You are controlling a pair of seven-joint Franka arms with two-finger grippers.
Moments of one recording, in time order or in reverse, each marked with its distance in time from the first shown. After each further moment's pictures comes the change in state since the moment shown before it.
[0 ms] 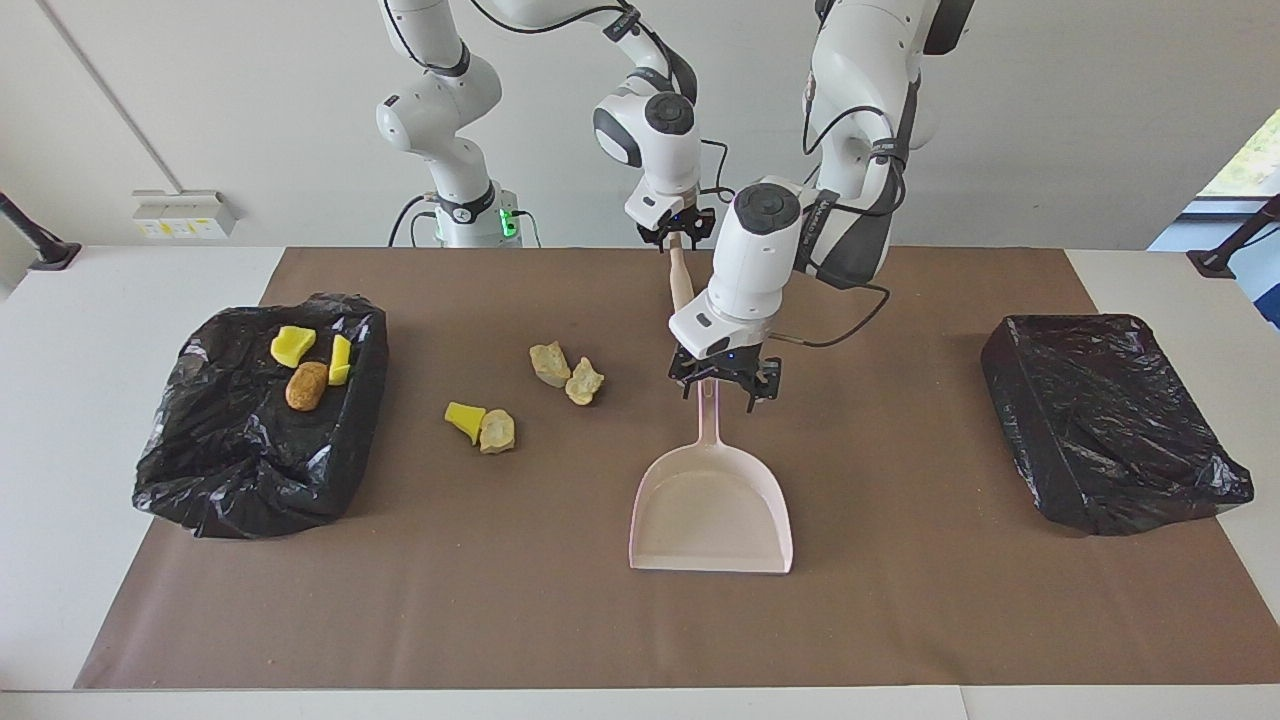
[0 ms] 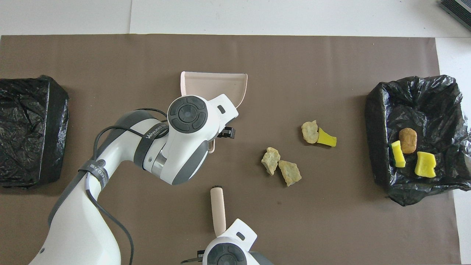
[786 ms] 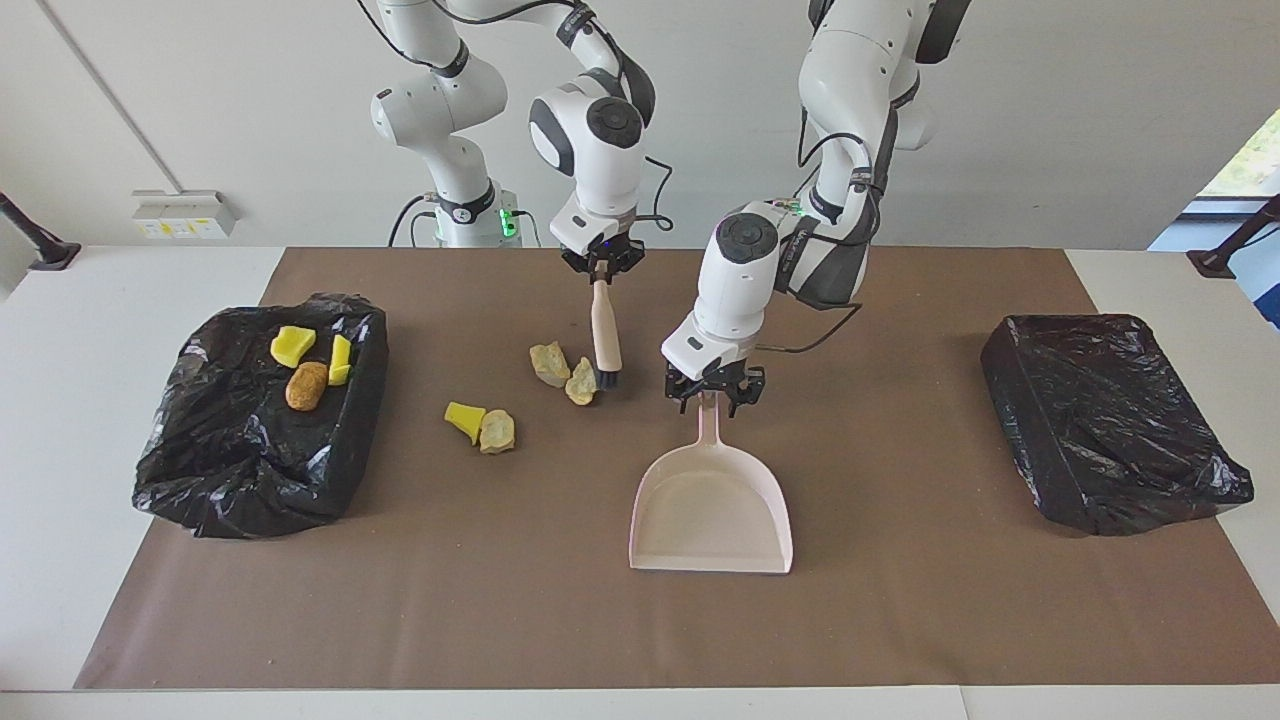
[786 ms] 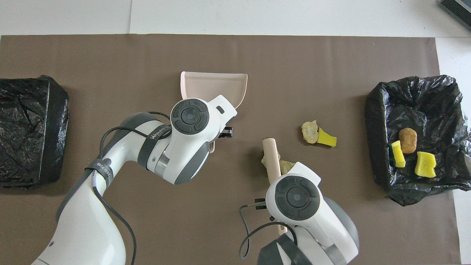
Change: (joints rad) left arm -0.003 0.022 0.000 -0.017 0.000 0.028 -0.089; right arm -0.378 -0.102 -0.010 0.052 -0.242 -0.208 -0.248
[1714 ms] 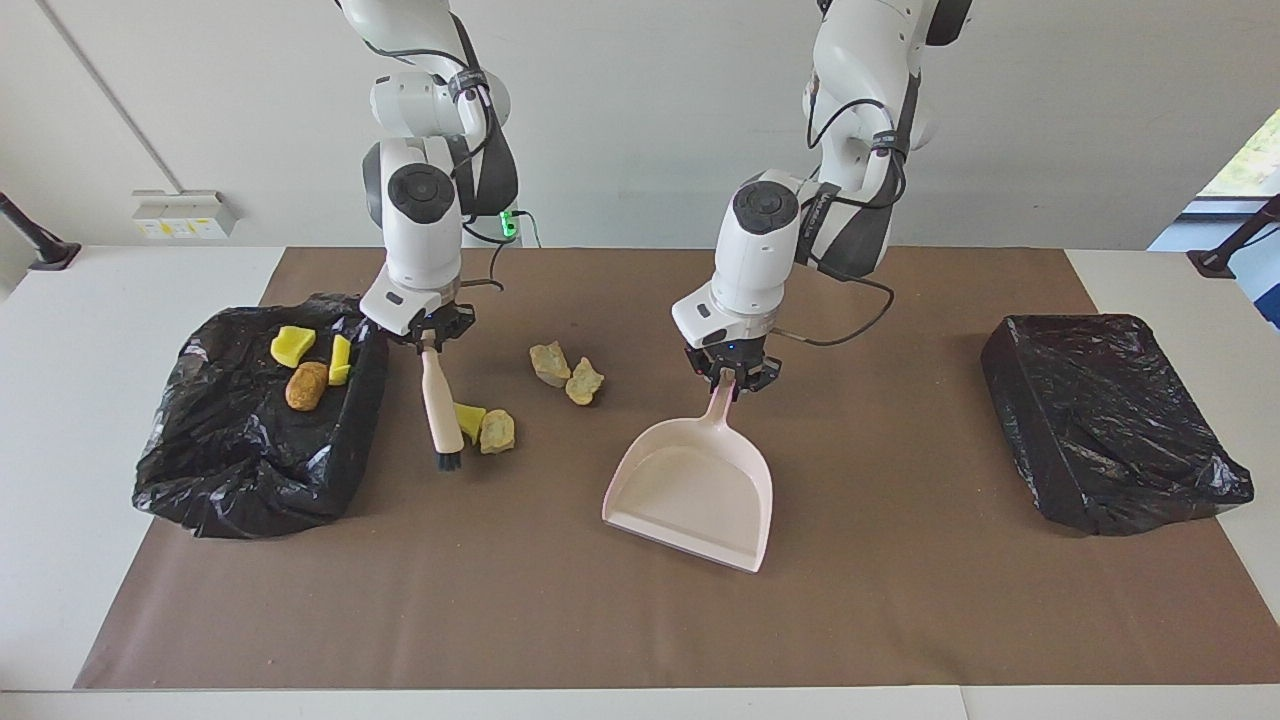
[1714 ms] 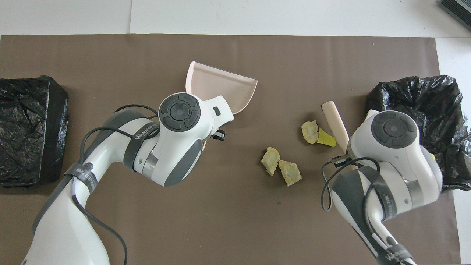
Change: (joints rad) left arm 0.009 -0.112 0.025 0.006 0.003 -0.189 0.455; right arm -0.412 0.104 -0.004 0.085 -0.269 0.004 -0.498
